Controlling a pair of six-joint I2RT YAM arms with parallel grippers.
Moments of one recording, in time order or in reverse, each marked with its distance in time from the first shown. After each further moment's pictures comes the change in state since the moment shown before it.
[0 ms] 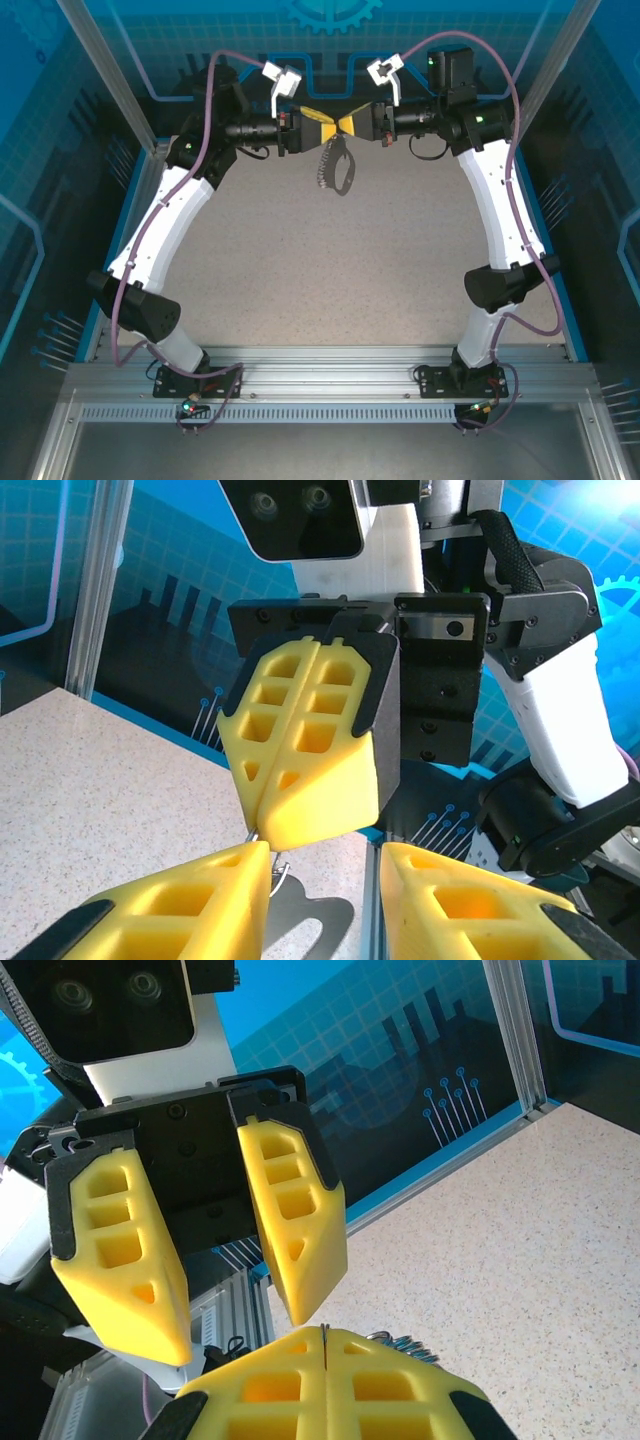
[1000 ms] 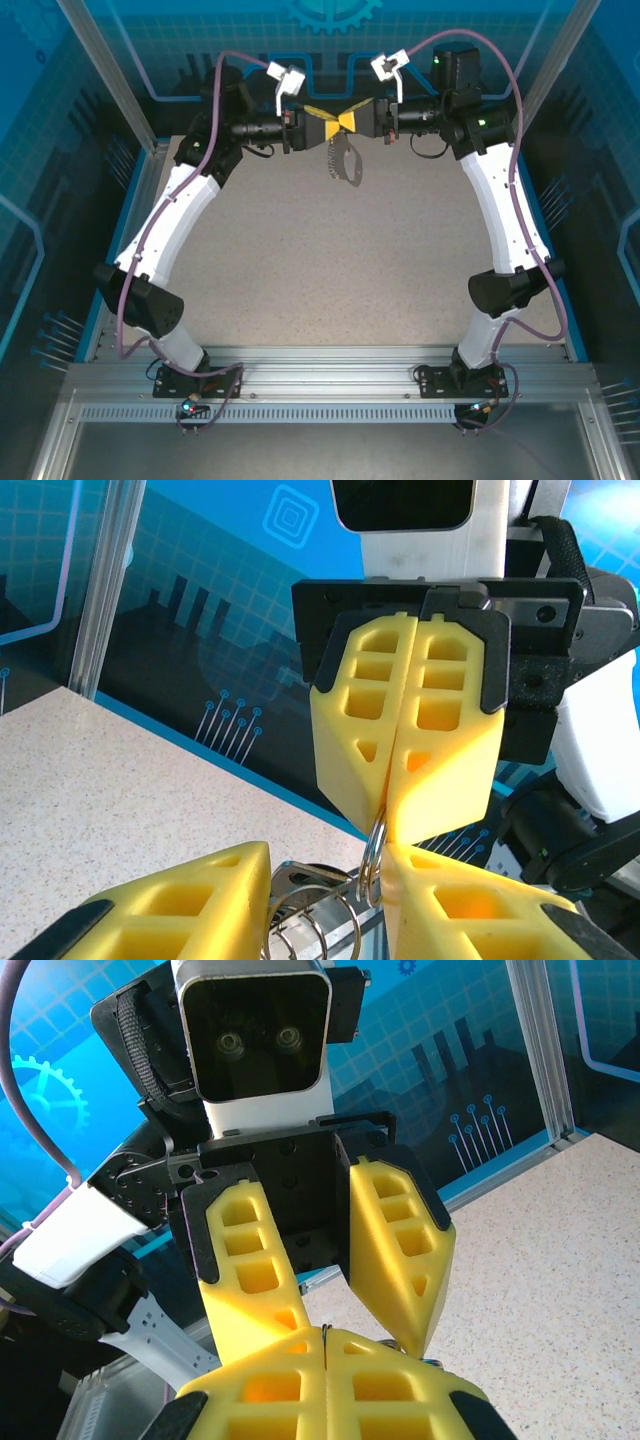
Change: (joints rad) left arm -0.003 0.033 -0.014 0.072 -0.006 -0.050; right arm -0.004 -0.037 -0.060 0.126 -0.058 0.069
